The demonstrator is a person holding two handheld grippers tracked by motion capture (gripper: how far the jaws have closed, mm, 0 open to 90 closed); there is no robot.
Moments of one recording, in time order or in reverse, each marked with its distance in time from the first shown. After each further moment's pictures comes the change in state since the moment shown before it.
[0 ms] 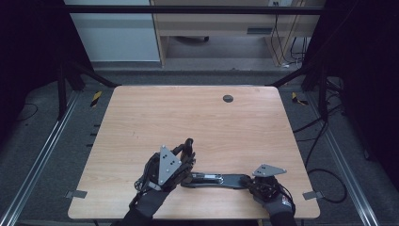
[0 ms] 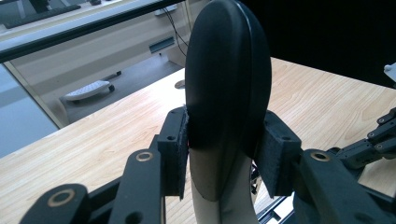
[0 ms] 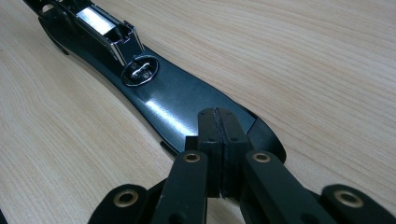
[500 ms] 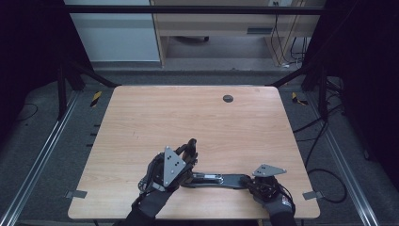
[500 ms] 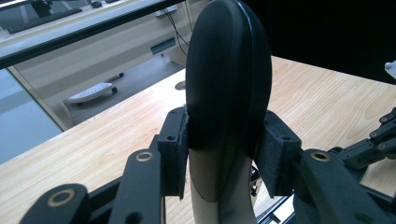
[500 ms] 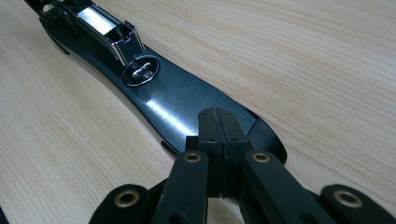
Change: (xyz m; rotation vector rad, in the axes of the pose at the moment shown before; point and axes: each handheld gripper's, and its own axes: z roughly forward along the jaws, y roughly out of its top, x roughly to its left) left arm -0.007 0.002 0.004 0.001 0.010 0.027; right arm 0.000 0.000 0.000 0.001 0.003 -0.002
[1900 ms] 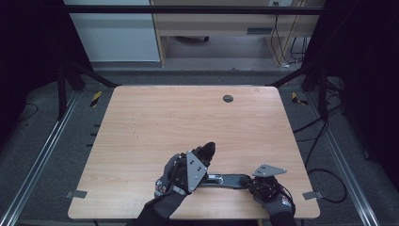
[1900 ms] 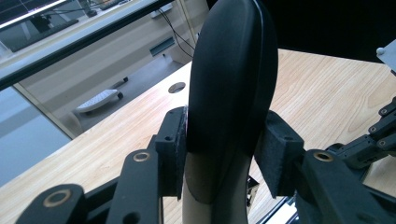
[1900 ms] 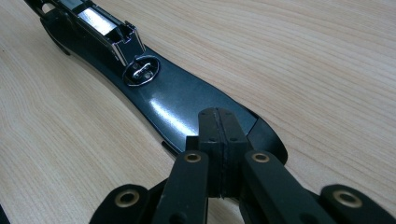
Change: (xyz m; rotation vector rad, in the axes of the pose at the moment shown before) left arm -0.037 0.006 0.023 0.019 0.023 0.110; right arm 0.000 0.000 0.000 -0.001 0.002 0.007
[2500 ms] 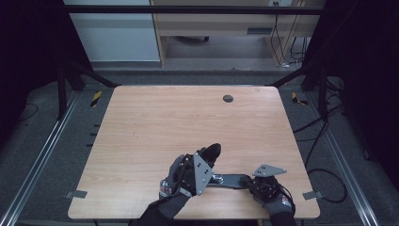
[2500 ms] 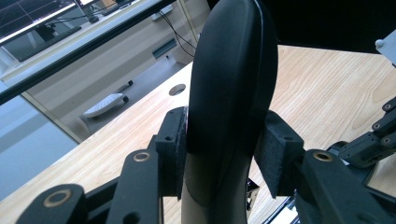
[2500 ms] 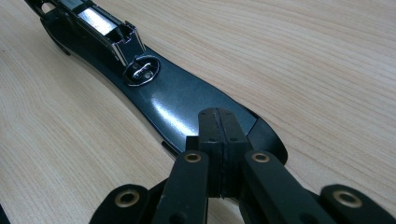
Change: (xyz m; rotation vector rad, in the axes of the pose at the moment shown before) left arm -0.012 0.002 0.007 0.006 0.016 0.052; right arm 0.000 0.000 0.000 -0.001 0.000 -0.002
